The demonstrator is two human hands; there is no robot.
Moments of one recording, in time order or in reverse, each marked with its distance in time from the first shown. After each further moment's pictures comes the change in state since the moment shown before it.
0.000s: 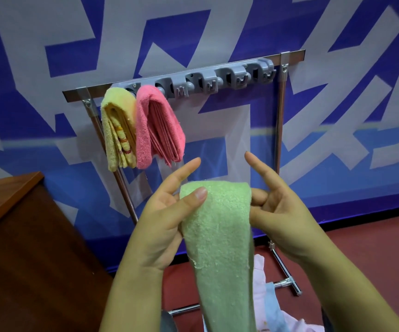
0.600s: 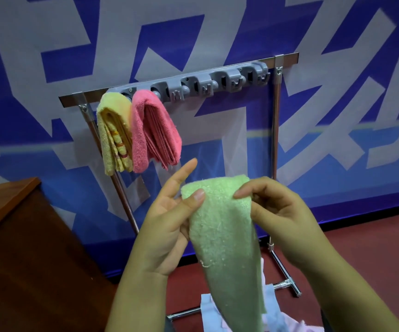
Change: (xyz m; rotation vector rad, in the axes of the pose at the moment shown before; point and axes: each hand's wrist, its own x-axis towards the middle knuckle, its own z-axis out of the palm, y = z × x) left_hand 0.001 -0.007 0.007 -0.038 0.017 -0.011; right_hand -0.008 -0.008 0.003 -0.171 0.112 -0.156
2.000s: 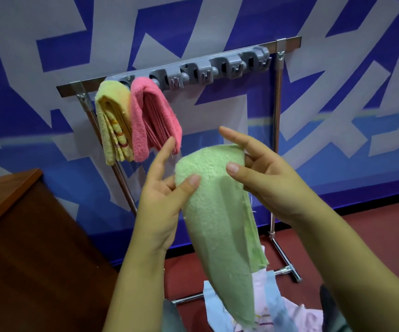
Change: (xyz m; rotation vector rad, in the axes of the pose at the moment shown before) left_hand 0.007 -0.001 -0.002 0.095 0.133 0.203; right_hand 0.034 -0.005 -0.001 0.149 -0.223 0.034
